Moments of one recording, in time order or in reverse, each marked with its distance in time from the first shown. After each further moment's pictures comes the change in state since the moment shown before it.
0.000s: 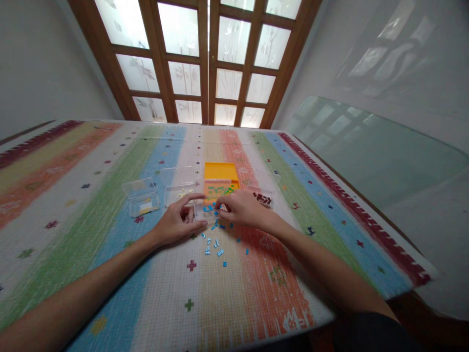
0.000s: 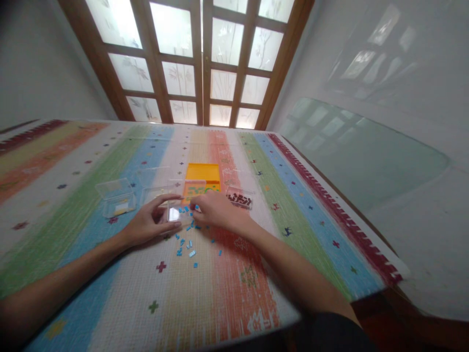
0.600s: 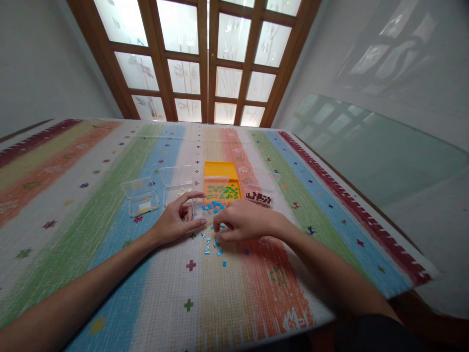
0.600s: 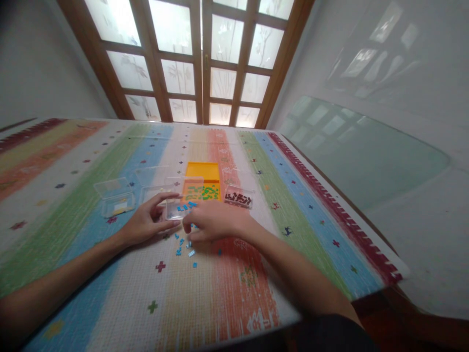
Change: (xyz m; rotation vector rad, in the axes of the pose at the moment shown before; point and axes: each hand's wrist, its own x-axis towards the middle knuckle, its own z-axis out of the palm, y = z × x) left_hand 0.002 -0.003 -0.002 -0.009 0.024 0.068; right_hand -0.017 -0.013 -0.024 0.085 -0.271 -0.320
